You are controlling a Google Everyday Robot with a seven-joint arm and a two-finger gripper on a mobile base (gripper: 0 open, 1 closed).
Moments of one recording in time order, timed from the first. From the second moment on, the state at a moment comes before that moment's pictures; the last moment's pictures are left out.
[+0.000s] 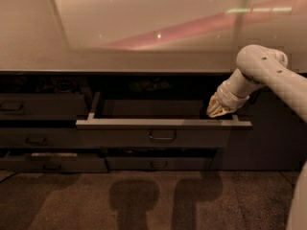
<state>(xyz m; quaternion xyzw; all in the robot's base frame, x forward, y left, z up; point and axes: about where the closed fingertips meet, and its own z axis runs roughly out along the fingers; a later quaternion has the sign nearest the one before) 0.647 -0.243 0.662 -0.84 0.52 0.01 0.16</state>
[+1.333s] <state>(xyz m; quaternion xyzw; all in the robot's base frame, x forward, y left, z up) 0.543 -0.258 0.664 -0.83 0.52 -0.02 0.22</state>
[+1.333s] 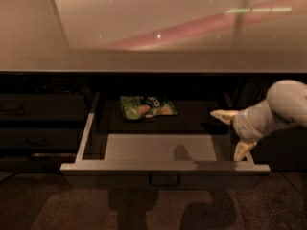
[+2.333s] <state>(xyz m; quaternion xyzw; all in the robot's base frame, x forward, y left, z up) 0.513 -0.259 0.651 -0.82 0.53 -0.03 0.21</state>
